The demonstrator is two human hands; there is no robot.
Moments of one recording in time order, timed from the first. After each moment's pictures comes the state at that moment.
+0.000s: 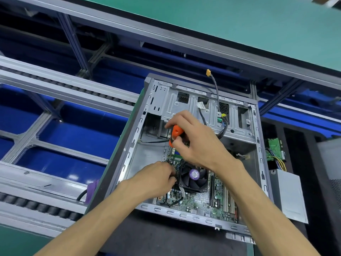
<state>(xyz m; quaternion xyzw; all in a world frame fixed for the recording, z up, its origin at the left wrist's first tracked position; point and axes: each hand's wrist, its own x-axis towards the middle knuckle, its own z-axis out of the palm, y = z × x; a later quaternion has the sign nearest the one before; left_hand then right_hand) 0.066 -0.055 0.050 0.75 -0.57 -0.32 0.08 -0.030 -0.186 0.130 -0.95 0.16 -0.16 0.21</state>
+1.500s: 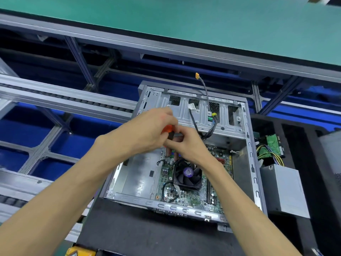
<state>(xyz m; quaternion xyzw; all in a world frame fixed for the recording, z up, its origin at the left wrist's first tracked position) 0.095 -0.095 0.189 0.72 -0.67 -0.14 0.13 -0.035 -0.186 0.101 -0.76 0.23 -0.19 0.57</state>
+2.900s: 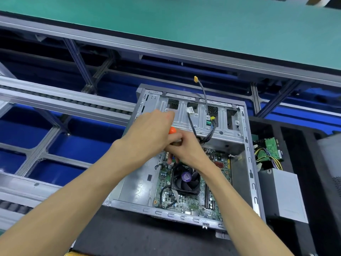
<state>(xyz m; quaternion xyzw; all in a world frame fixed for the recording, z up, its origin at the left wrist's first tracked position) 0.081 -0.114 0.183 0.80 -0.59 -0.05 0.08 -0.033 -0.190 0.099 -0.75 0.25 -0.17 0.59</state>
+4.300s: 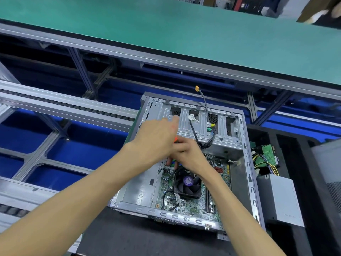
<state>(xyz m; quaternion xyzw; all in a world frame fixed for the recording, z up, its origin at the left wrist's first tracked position) 0.081 -0.111 0.185 0.79 -0.61 -0.01 0.00 -0.033 -0.188 0.093 -0.74 0.26 -0.17 0.60</state>
